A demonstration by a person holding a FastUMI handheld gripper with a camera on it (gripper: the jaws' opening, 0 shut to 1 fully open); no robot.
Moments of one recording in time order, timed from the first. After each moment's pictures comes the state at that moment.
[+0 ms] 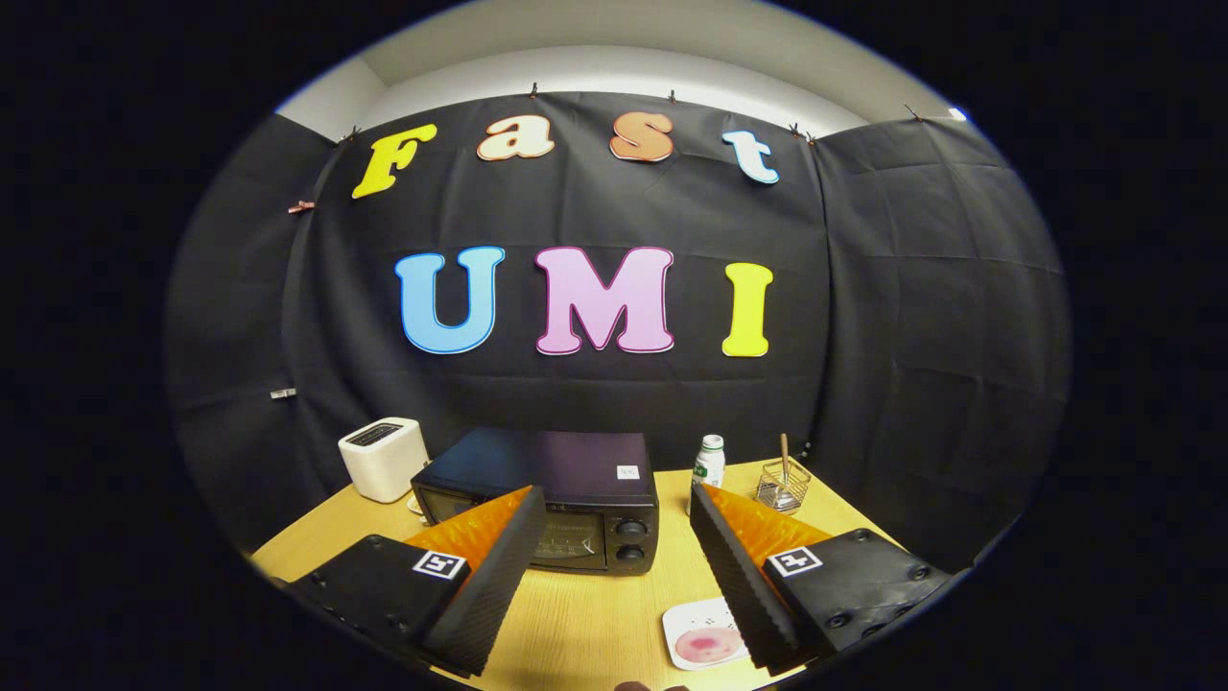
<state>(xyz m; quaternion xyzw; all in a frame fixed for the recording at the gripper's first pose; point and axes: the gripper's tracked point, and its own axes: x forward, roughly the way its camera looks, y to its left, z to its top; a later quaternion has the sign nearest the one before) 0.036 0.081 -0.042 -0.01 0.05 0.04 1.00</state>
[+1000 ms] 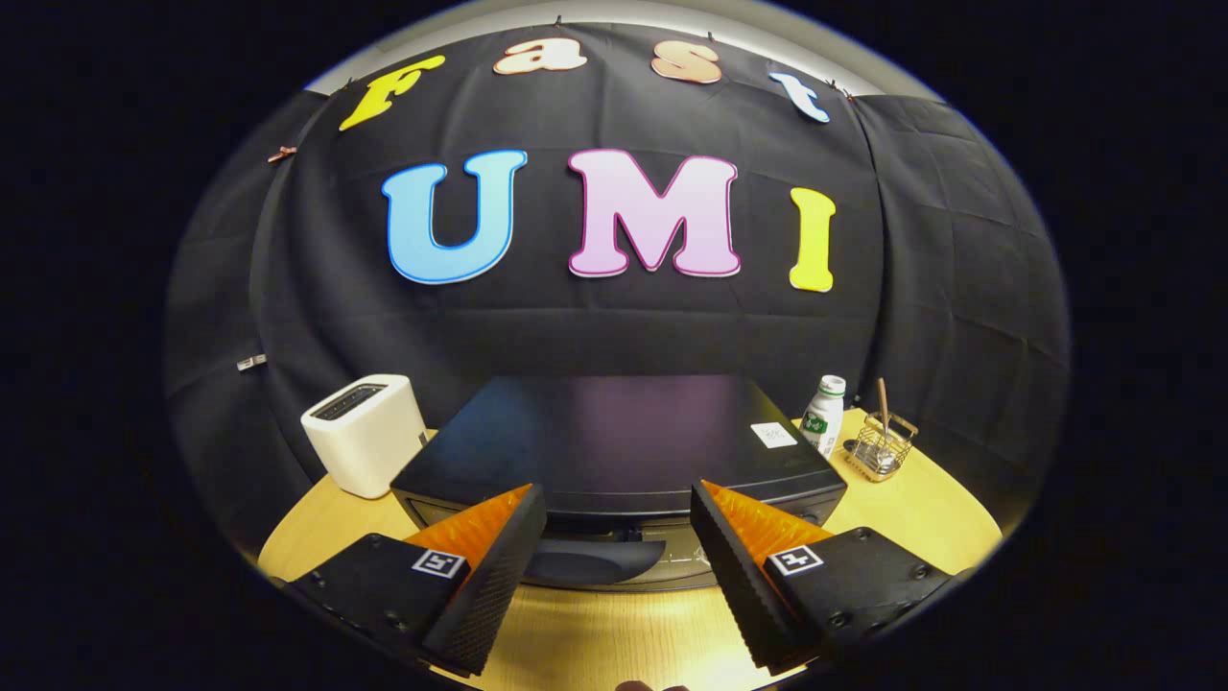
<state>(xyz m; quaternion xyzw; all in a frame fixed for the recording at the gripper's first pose) 0.172 0.209 -0.165 0.00 0.15 0.03 0.99</state>
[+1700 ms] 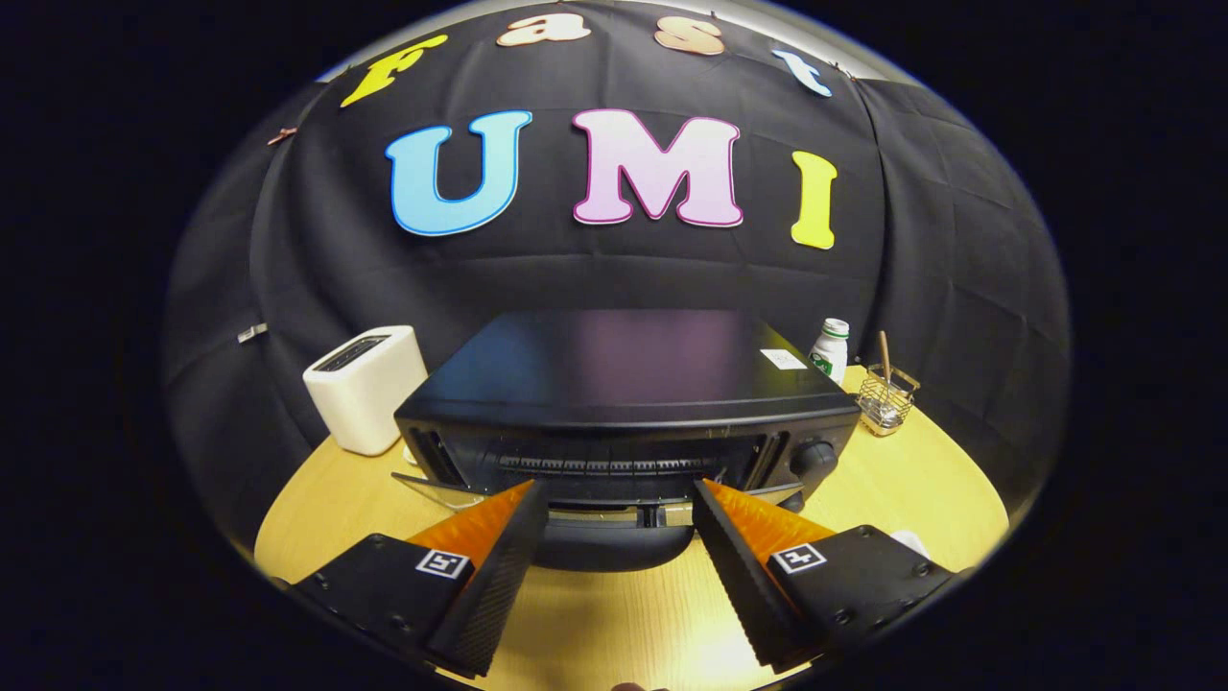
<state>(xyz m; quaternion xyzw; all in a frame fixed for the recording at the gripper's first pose) 0.115 0.214 -0.204 -0.02 0.21 0.03 0.98</state>
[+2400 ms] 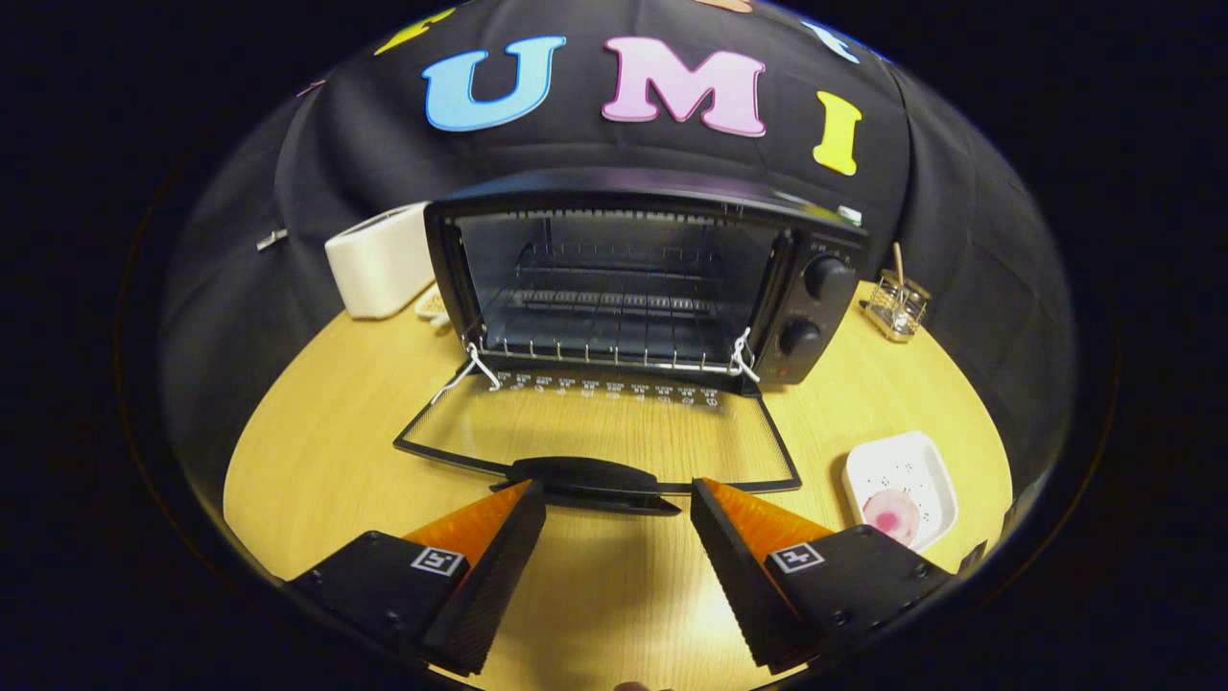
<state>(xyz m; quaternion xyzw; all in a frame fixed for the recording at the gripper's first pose) 0.024 0.196 -0.310 -0.04 0.35 0.06 0.94</state>
